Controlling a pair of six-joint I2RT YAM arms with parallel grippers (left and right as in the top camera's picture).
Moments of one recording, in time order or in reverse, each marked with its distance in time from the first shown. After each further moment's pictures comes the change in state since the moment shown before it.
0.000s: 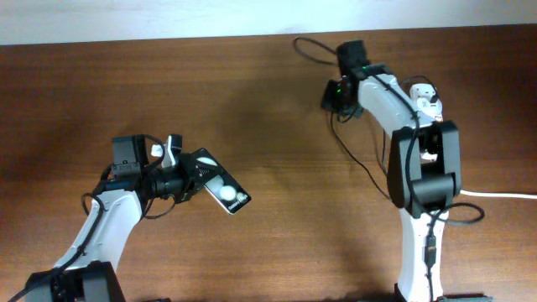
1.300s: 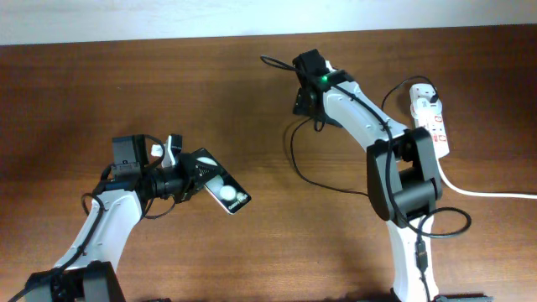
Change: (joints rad) left arm 0.000 0.000 0.000 0.000 0.000 0.000; right arm 0.164 -0.010 0.006 -0.044 0.313 0.190
